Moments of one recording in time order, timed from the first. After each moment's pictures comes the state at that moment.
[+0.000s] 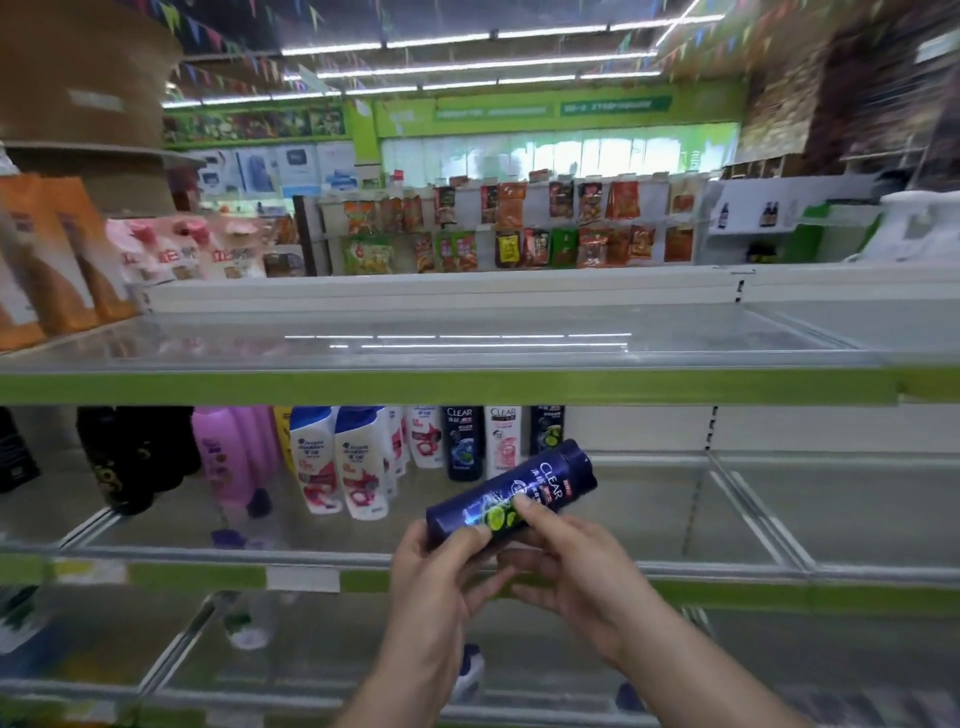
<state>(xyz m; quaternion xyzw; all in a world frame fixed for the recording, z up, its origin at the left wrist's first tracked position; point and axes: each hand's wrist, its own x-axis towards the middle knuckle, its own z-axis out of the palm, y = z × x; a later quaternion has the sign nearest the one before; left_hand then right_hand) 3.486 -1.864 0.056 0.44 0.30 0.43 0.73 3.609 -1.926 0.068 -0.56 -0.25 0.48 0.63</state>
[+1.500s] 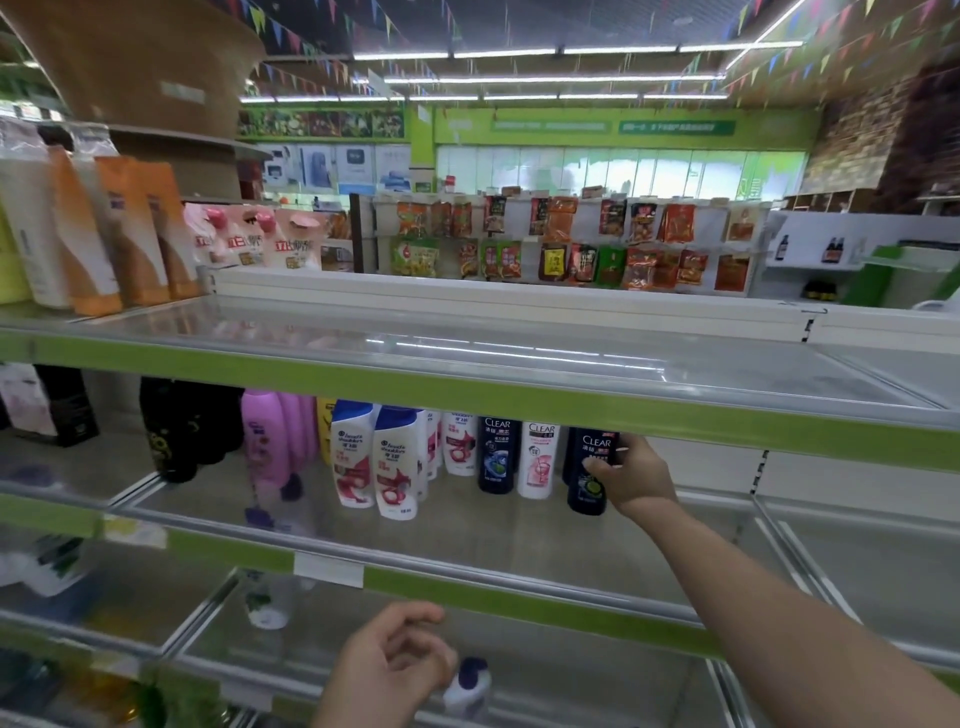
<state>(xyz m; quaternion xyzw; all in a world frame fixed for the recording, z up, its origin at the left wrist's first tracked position) 3.420 -1.840 -0.004 0.61 0.40 0.36 0.58 3.750 -1.815 0.054 -0.81 -0.35 0.10 0.45</state>
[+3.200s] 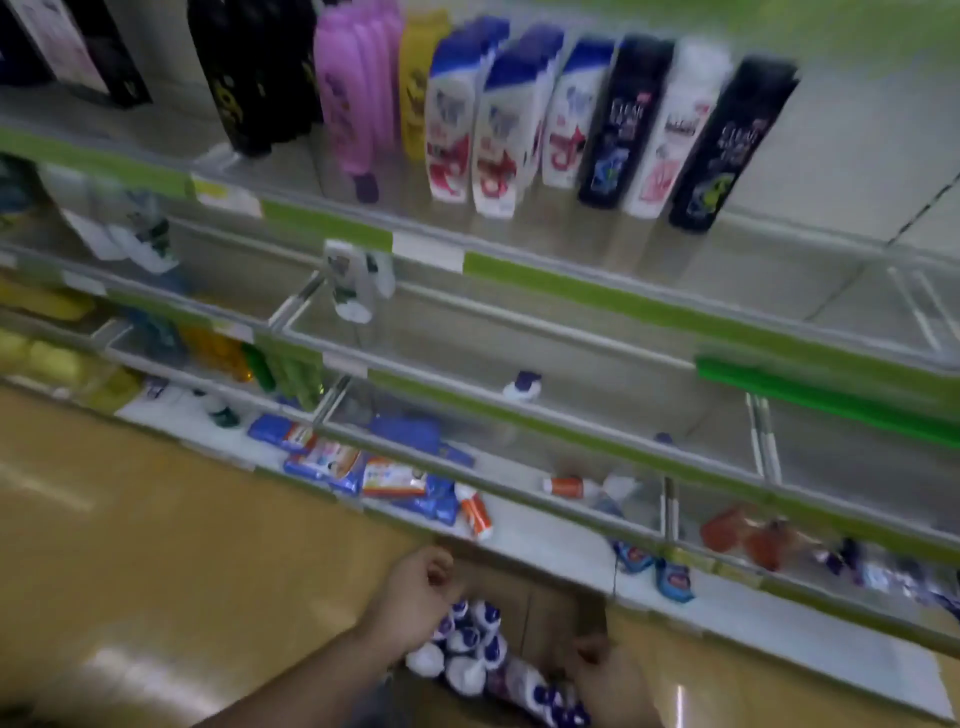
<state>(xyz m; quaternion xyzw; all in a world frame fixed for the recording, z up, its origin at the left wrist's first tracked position) 3.290 -1.961 -0.221 0.66 0.56 0.06 0.51 3.500 -2.111 -0.329 -0.85 -0.14 0.46 0.20</state>
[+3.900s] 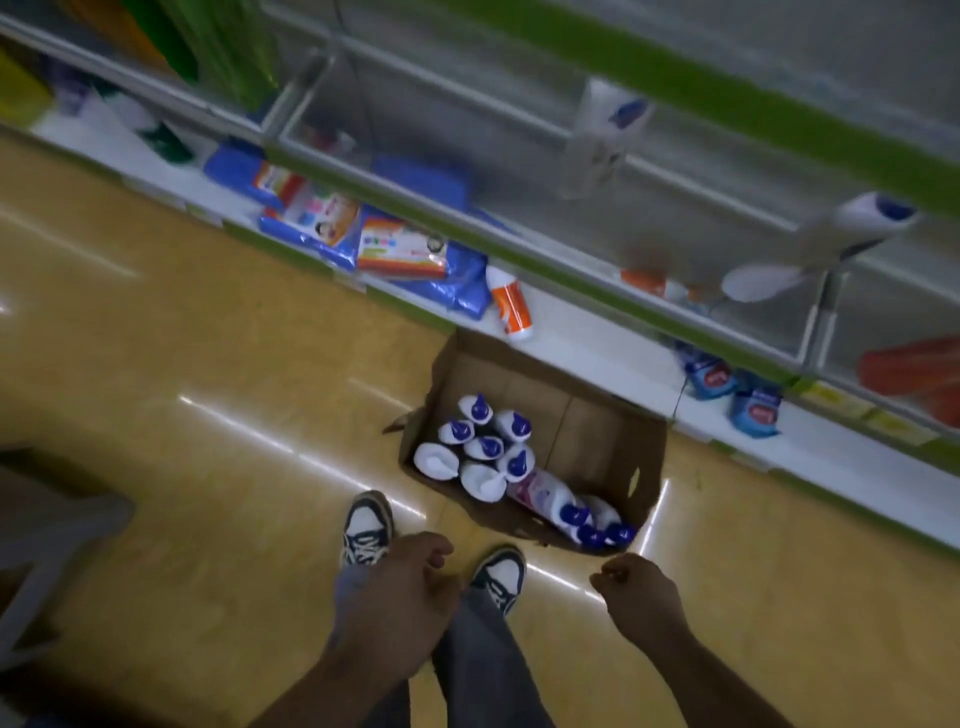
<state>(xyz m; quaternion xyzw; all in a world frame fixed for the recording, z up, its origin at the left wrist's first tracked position) 3.248 -2.081 -0.507 0.60 0.61 -0.10 0.52 3.514 -2.167 -0.550 -0.84 -0.22 0.48 -0.09</state>
